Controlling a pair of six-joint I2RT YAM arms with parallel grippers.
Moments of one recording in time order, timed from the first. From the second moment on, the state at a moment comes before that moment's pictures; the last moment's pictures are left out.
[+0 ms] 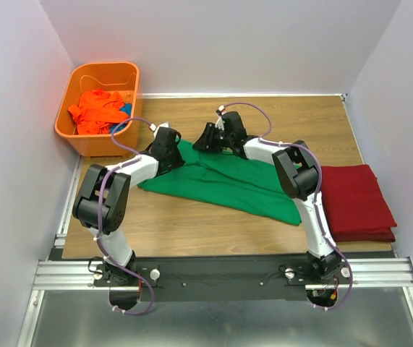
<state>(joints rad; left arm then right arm) -0.35 1.76 1.00 -0.05 -0.07 -0.64 0.54 2.35 1.64 0.19 -0.41 0.69</state>
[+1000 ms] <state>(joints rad) -0.21 1.57 1.03 -0.11 -0.05 -0.61 0.58 2.18 1.38 0.32 -0.51 0.73</state>
